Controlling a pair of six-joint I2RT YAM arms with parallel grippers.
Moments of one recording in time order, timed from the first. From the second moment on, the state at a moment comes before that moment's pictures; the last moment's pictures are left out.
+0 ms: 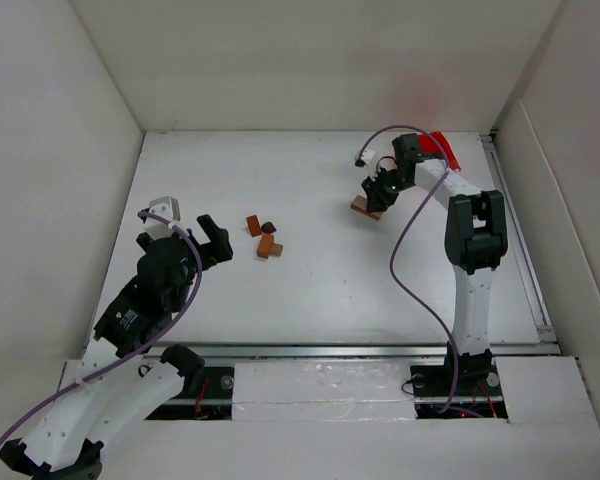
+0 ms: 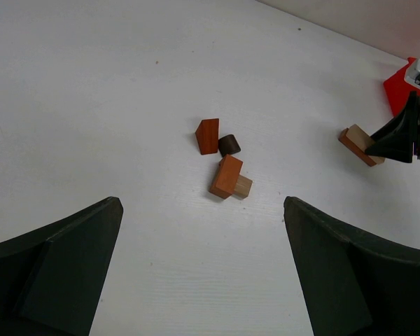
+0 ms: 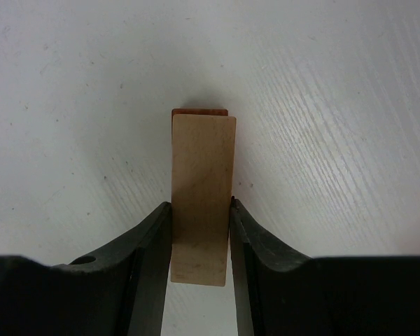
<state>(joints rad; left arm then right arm) -0.58 0.60 0.86 -0.63 -0.51 -0.52 0.17 2.21 1.77 -0.69 -0.56 -0.74</state>
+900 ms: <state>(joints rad) -0.58 0.60 0.86 -0.62 -0.51 -0.52 0.18 2.22 1.78 -0.69 -0.57 -0.74</state>
